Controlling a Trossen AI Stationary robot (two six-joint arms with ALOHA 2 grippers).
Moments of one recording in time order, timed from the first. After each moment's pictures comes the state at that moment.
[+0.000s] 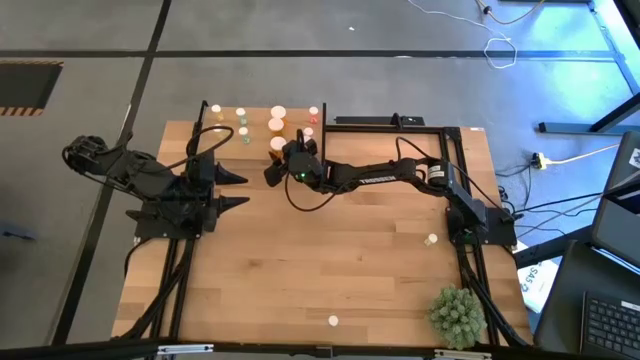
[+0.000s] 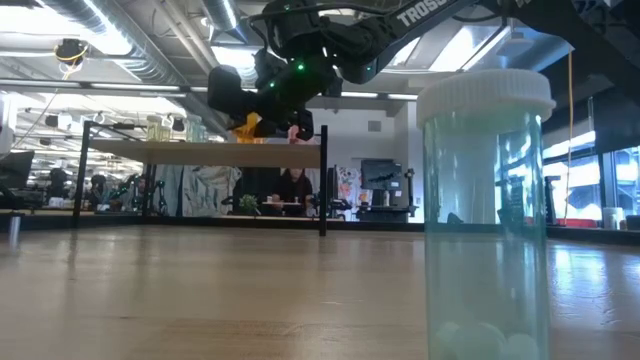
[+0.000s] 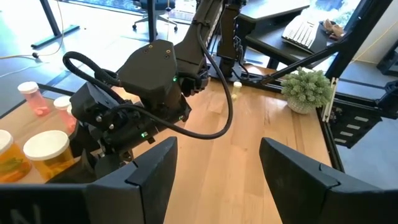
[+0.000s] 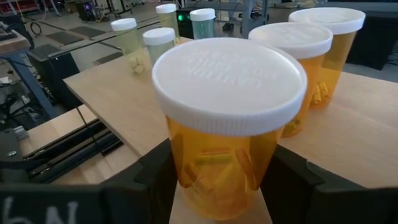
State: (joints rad) left arm -0.44 0.78 1.11 -0.62 -0.63 -0.33; right arm -0.12 2.26 1.71 0.25 0.60 0.34
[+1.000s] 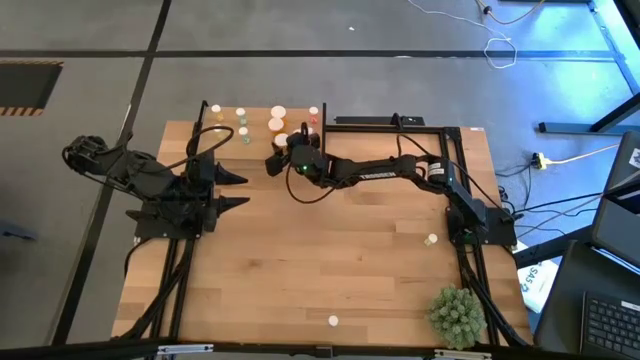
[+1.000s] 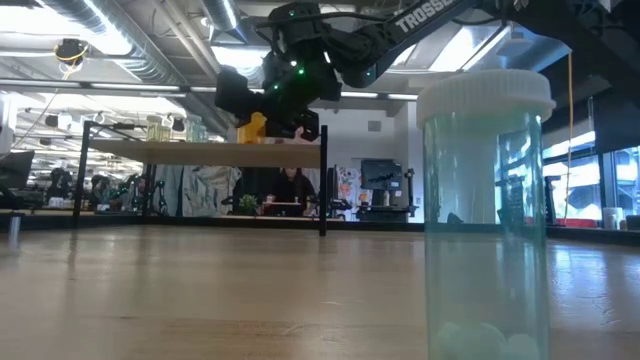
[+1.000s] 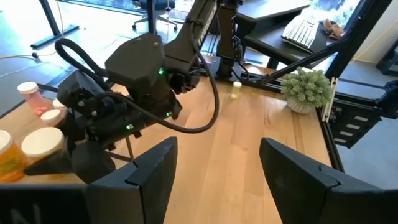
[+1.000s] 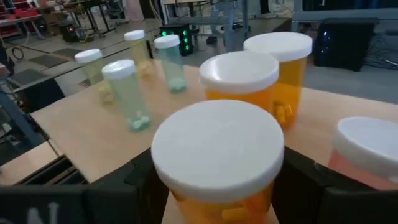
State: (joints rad) left arm -0.44 0.78 1.11 -0.62 -0.63 -0.33; right arm -0.15 2.26 1.71 0.30 0.65 0.36
